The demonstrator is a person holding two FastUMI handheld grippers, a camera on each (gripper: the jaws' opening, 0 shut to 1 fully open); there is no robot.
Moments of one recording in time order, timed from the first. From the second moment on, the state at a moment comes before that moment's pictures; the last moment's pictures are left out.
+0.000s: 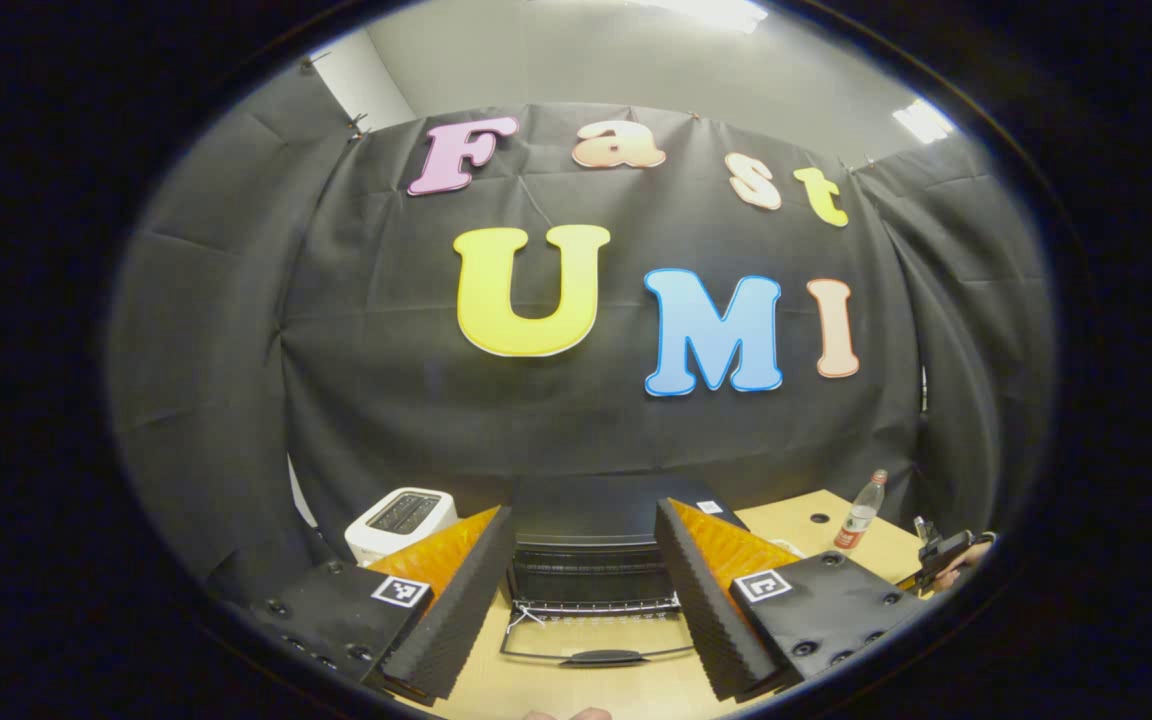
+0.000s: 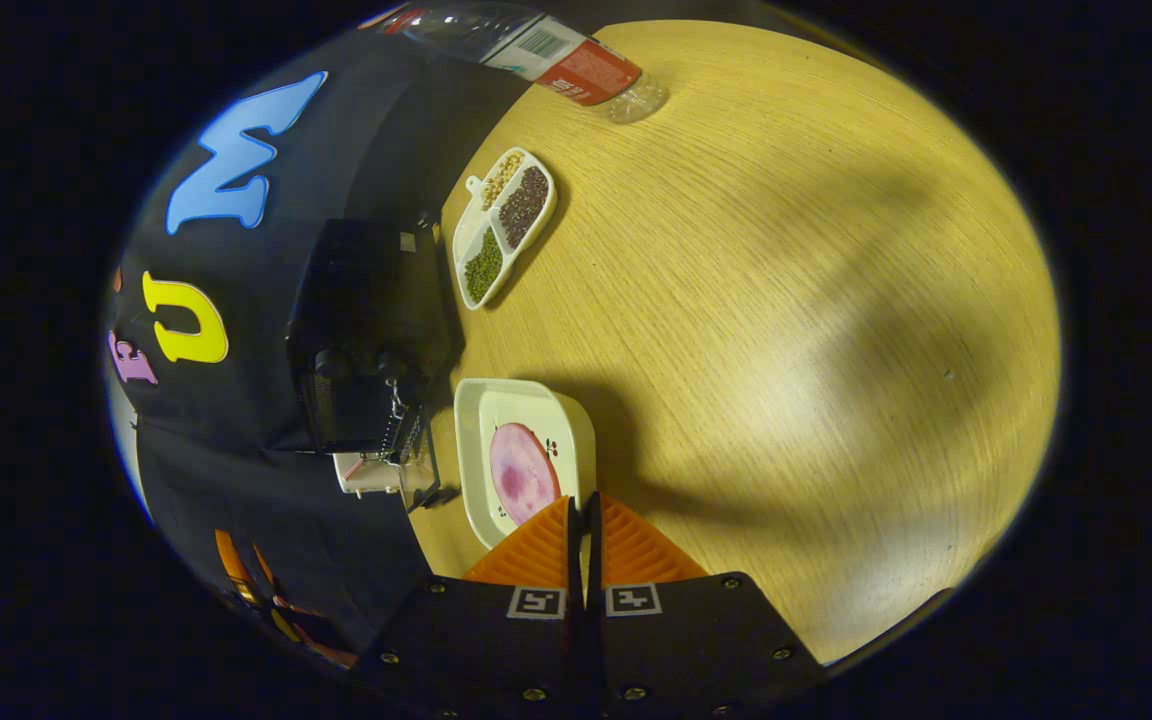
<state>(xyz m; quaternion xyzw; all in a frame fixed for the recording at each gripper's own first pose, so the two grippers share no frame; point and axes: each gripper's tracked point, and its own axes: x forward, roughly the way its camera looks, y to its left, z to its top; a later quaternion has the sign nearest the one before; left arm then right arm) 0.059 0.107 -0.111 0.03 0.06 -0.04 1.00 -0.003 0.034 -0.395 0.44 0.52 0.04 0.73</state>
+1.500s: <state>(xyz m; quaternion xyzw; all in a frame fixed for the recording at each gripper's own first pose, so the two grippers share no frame) 0.038 0.247 -0.086 0.03 0.03 0.01 1.00 0.095 0.265 -0.347 0.58 0.37 -0.06 0.72</state>
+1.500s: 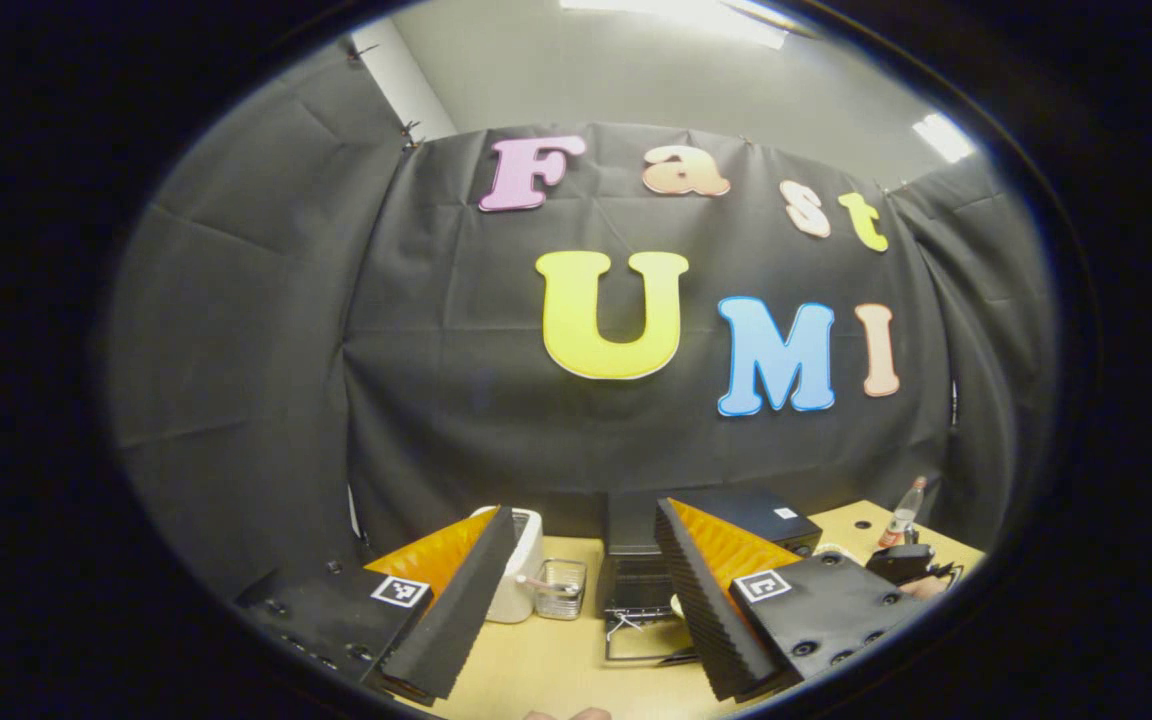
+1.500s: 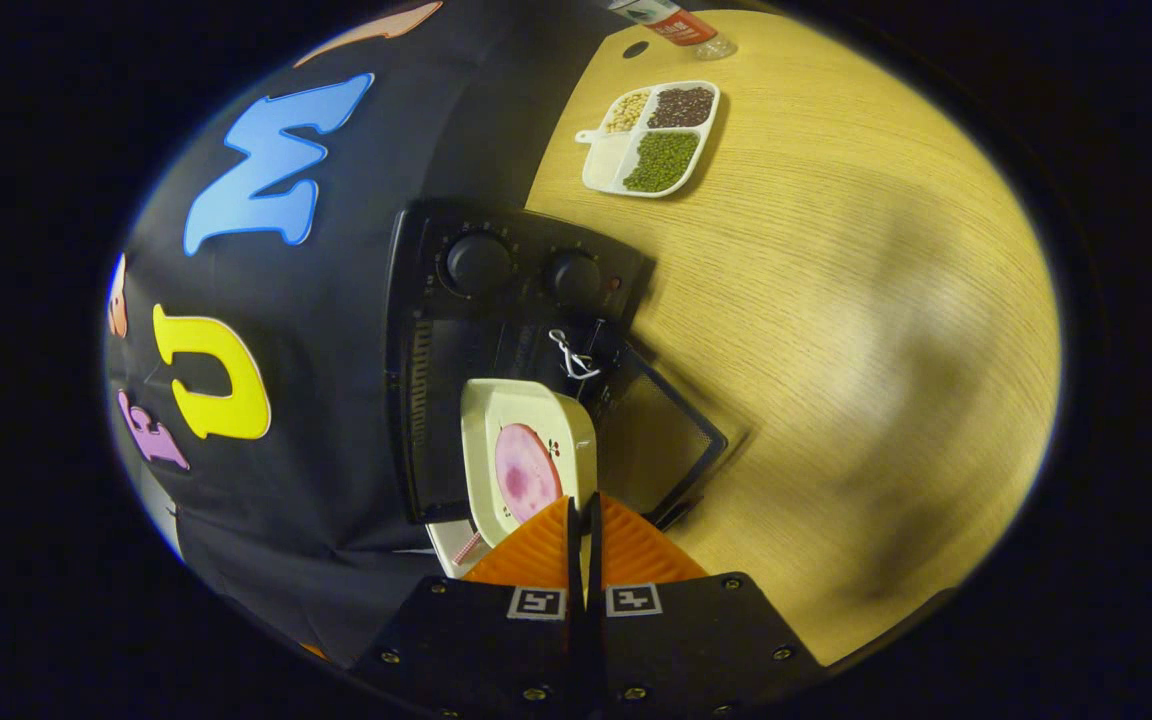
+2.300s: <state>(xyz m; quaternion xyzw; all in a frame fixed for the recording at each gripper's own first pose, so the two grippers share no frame) 0.046 0.305 -0.102 0.02 0.06 0.06 1.00 0.203 0.302 -0.370 0.64 0.30 -0.20 0.68</state>
